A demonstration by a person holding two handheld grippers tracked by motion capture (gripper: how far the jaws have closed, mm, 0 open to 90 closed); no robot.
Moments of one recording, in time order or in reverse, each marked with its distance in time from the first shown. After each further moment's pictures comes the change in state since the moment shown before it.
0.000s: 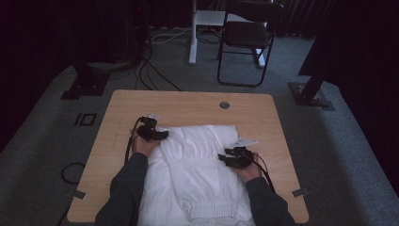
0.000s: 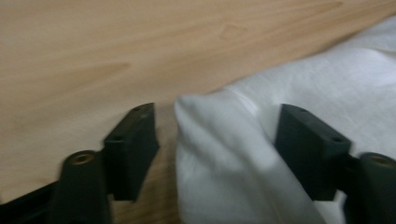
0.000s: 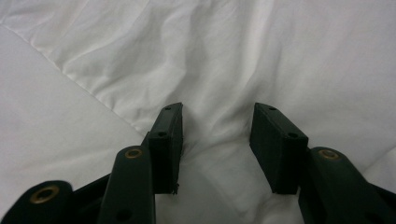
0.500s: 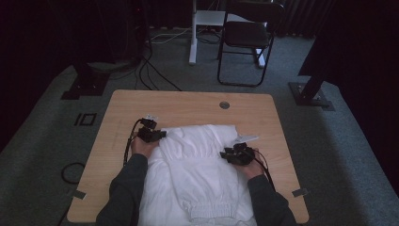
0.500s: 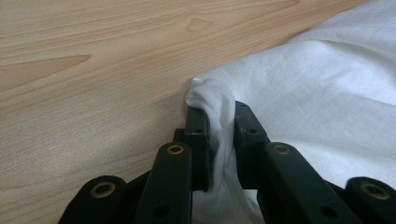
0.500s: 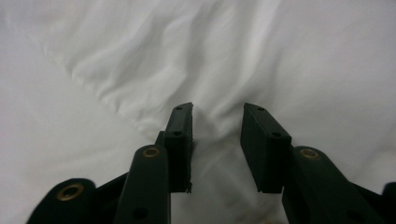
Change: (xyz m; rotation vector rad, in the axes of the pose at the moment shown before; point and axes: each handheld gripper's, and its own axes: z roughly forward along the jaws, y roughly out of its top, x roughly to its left) left arm 0.000 -0.003 -0.001 -0.001 -0.112 0.004; right arm -0.004 0.015 -0.008 0.041 0.016 -0.015
